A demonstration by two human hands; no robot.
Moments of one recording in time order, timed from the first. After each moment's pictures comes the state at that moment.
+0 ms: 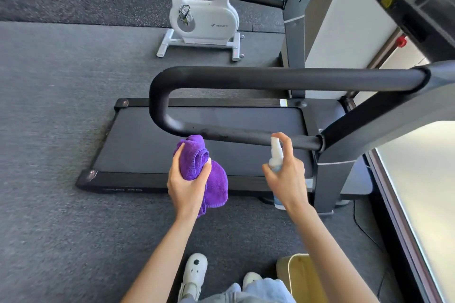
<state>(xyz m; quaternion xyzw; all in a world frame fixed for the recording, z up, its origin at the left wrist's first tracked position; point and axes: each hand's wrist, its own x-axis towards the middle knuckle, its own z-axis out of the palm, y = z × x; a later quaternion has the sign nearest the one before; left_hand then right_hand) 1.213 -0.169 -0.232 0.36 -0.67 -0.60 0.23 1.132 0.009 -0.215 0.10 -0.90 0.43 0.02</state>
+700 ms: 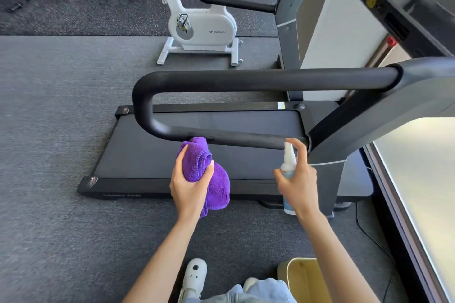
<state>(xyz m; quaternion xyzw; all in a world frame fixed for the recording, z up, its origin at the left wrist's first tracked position) 1.200 -0.134 -0.233 0.34 -0.70 -0.58 0.25 1.127 0.063 -0.213 0.05 -0.89 0.46 0.03</state>
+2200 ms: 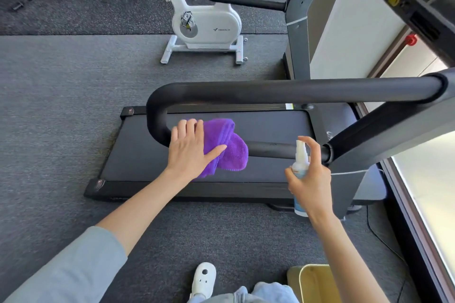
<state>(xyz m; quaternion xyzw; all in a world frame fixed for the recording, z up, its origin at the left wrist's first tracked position) 1.118 -0.229 -0.193 0.09 -0.99 0.11 0.06 1.108 0.032 -0.206 0.02 -0.89 0.46 0.03</state>
